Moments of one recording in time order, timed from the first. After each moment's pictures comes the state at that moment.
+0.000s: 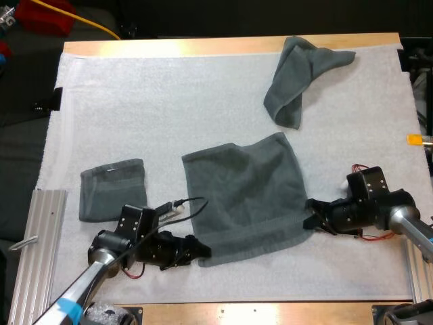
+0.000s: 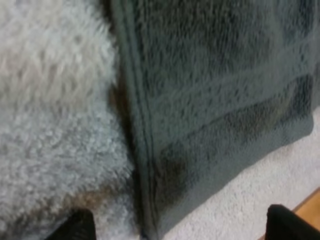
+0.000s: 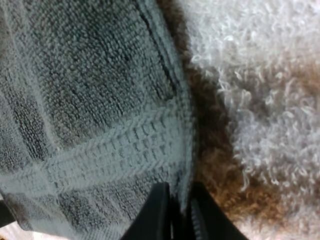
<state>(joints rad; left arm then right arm) -0.26 1.14 -0.31 0.52 0.78 -2.27 0.26 1.39 -0.53 0.53 -0.62 -1.26</state>
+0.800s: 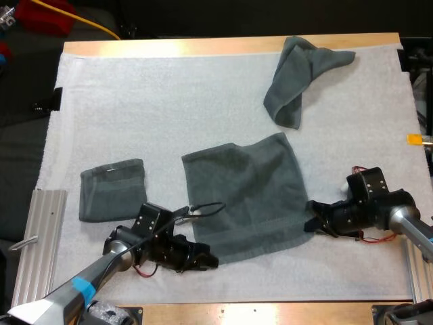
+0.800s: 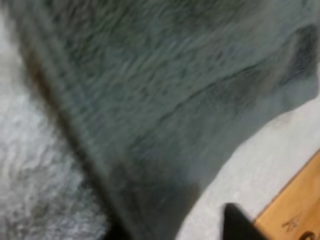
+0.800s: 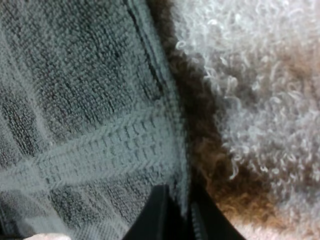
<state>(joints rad) -0.38 1.29 -0.32 0.42 0.82 -2.28 0.26 1.39 -0.53 0.56 -0.62 -1.26</state>
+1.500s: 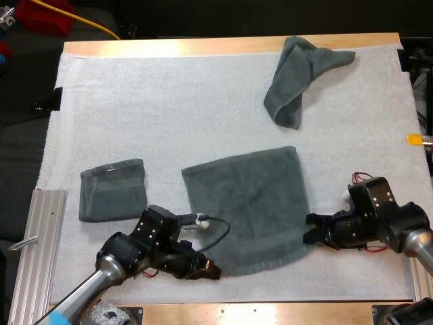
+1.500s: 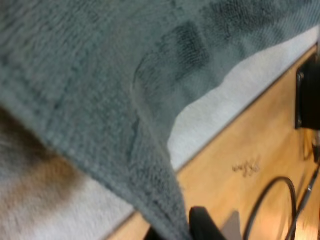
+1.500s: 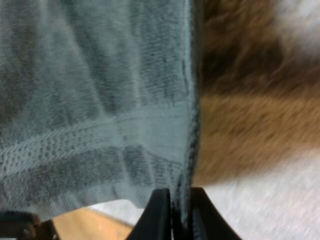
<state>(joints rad) -0.53 1.00 -0.38 0.65 0.84 -2.24 0.38 1.08 -0.53 0.77 -0.62 -1.20</state>
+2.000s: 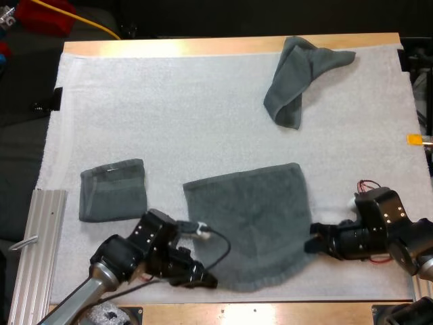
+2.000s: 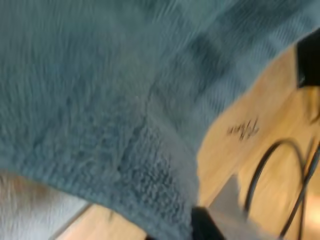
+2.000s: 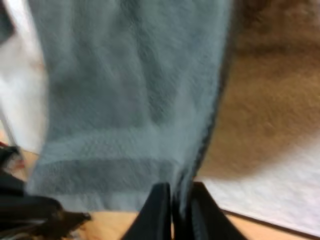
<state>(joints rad) -0.53 0.92 -0.43 0.80 0.83 -2.16 0.43 0.90 -0.53 0.82 -0.62 -1.06</state>
